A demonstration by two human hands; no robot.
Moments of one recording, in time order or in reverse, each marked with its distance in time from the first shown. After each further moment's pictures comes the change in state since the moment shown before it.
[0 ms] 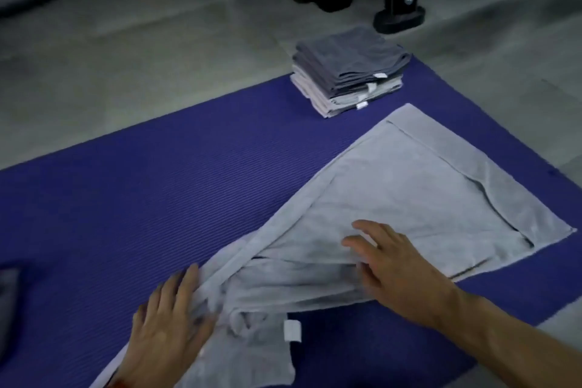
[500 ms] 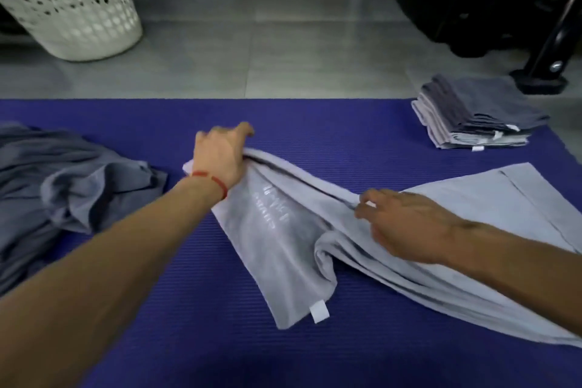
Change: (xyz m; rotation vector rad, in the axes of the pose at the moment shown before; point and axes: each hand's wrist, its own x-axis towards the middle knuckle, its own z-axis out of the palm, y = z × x) left_hand 0.080 -0.102 -0.142 -0.028 0.333 -0.212; right_hand 0.113 -0.158 -0.058 -0.474 -0.265 -0.482
